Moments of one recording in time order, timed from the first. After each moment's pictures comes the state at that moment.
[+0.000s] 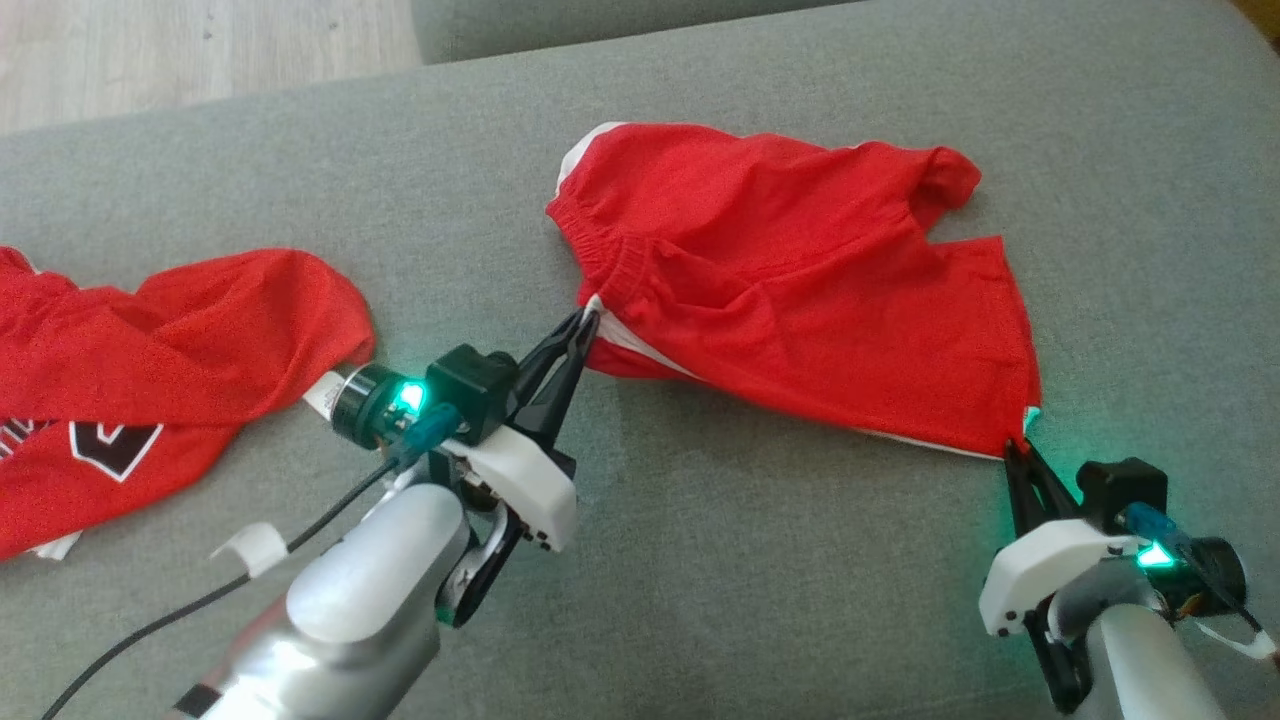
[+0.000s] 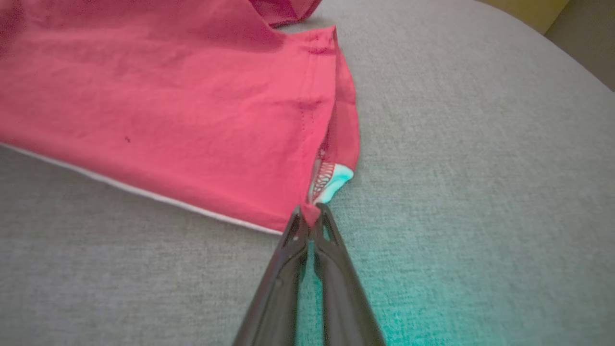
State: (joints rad) left arm -0.60 0.25 -0.90 0.46 -0.60 0.04 -0.12; right arm -0.18 -0.05 -0.08 0.57 -0.07 0.12 -0.07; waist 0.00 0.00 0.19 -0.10
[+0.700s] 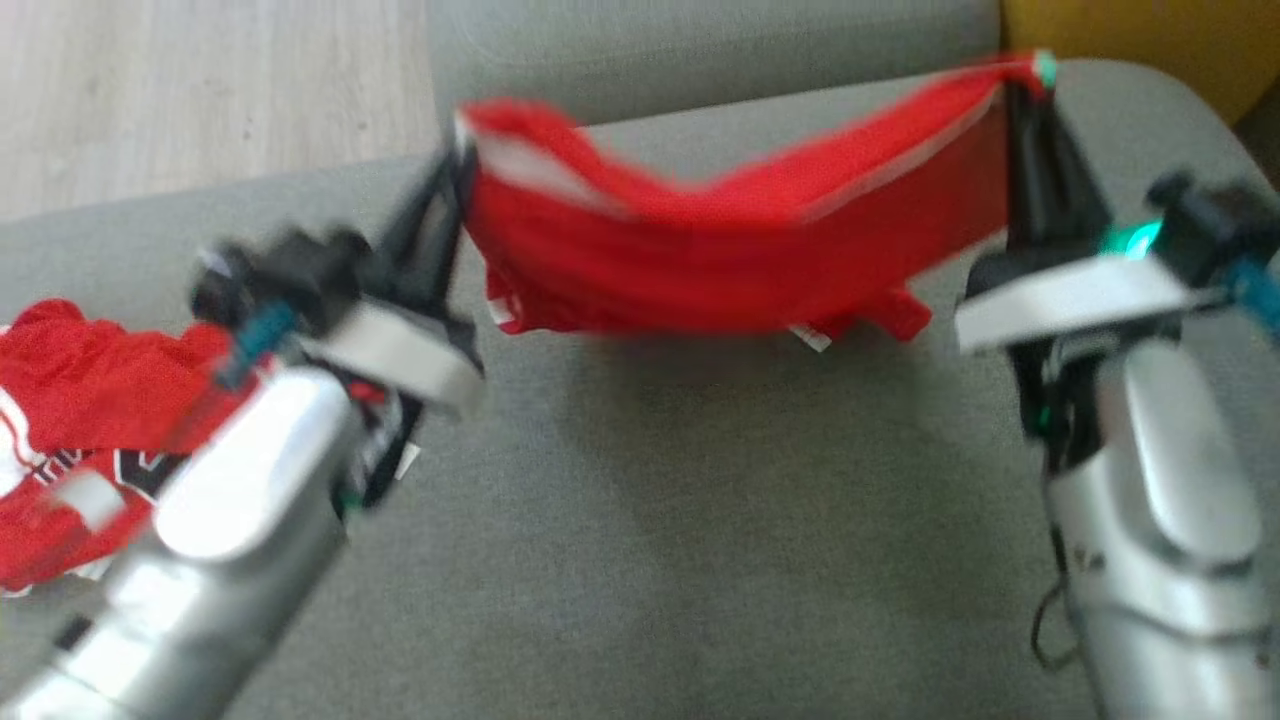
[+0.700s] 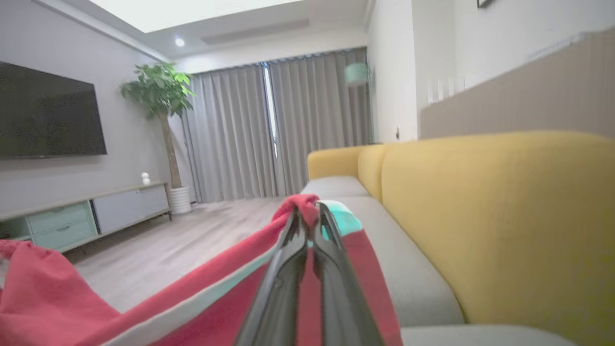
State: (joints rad) left arm -0.67 0.36 -0.77 0.34 -0.64 0.08 -0.20; right arm -0.47 -0.05 0.07 0.27 0.19 0.12 -0.13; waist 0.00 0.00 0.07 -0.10
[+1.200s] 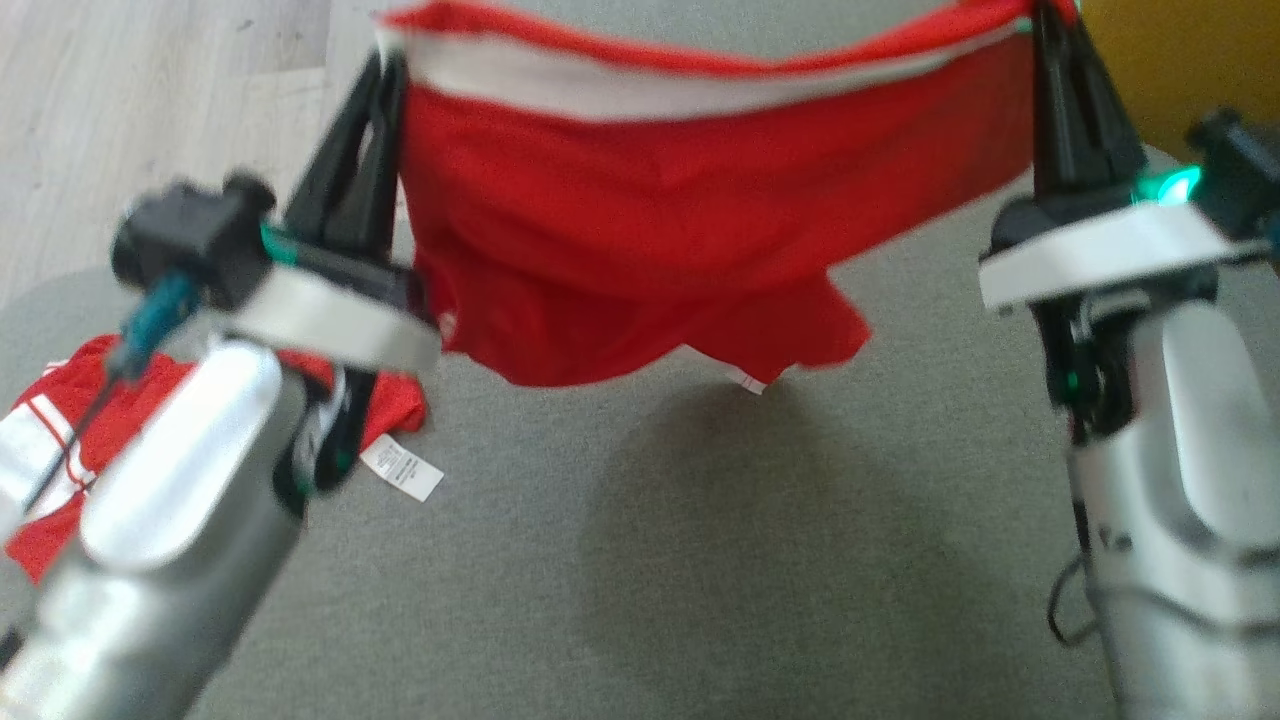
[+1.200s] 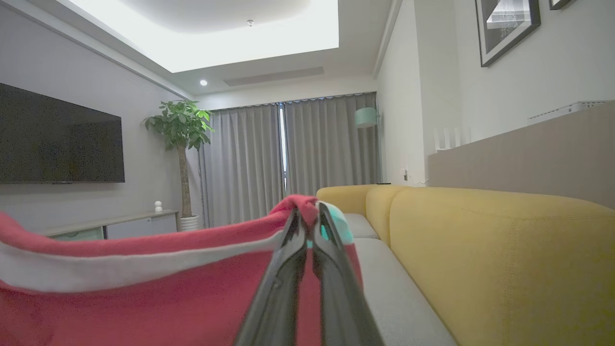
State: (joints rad) left arm -0.71 0.43 -0.68 0.19 -0.69 0.11 -0.18; right arm -0.56 -0.07 0.07 0.22 0.20 0.12 -0.06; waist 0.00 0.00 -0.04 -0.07
